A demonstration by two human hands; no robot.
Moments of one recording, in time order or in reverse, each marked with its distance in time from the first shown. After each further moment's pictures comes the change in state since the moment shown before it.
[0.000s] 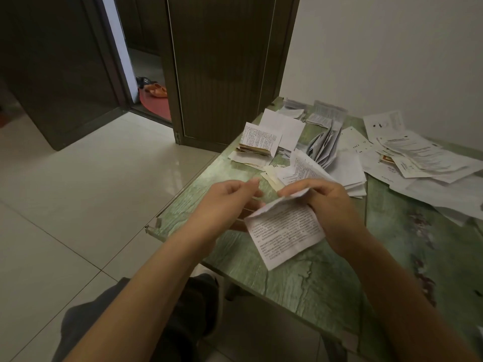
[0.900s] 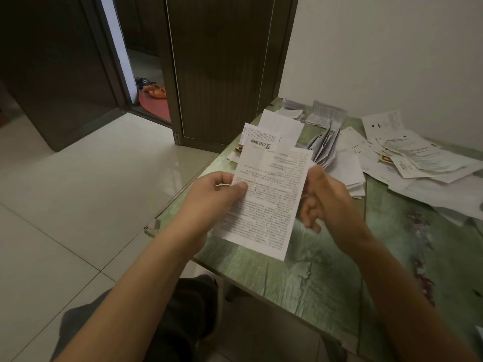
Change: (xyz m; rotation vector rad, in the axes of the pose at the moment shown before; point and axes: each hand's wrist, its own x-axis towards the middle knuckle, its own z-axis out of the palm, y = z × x) left_hand 0.002 -0.001 -0.014 -0.066 0.106 0.043; right_hand -0.002 0.004 -0.007 0.040 -0.122 -0.086
